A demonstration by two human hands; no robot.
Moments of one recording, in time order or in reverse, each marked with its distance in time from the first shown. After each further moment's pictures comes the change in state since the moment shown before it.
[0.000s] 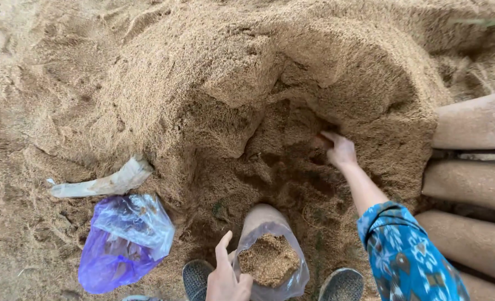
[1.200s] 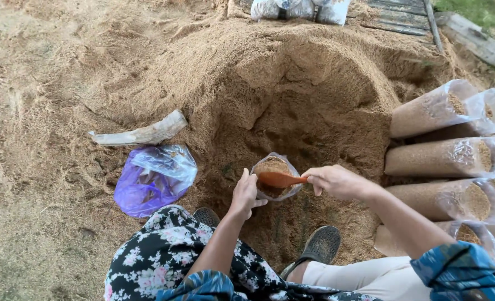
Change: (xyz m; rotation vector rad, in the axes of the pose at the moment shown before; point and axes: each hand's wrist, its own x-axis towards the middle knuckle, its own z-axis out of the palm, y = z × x) left_hand 0.040 -0.047 0.037 -0.764 -0.154 0.457; right_hand -0.328 -0.228 -0.179 -0.268 -0.646 -0.155
